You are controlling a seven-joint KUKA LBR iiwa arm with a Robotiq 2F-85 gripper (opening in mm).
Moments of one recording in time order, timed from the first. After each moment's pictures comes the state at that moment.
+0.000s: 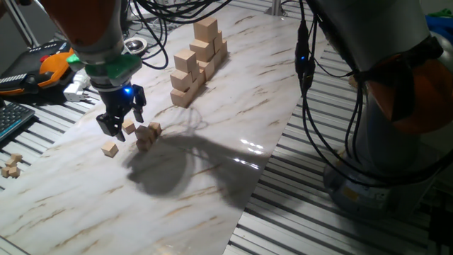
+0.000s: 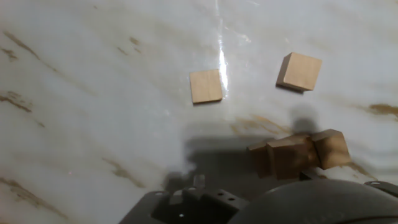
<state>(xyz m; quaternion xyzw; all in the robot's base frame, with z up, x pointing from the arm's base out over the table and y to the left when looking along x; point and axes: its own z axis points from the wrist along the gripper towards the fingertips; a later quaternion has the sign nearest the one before) 0.590 0.179 0.113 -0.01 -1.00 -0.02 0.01</state>
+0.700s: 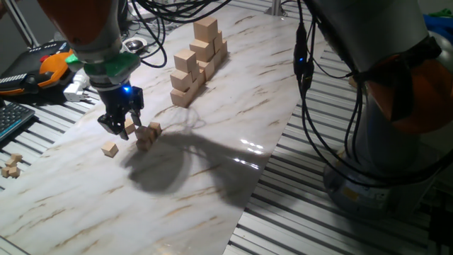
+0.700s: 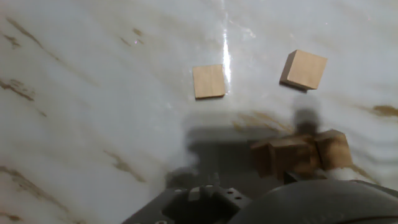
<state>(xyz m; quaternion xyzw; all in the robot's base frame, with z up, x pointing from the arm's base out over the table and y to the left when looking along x) 0.597 0.183 0.109 0.00 -1.00 -0.02 0.01</state>
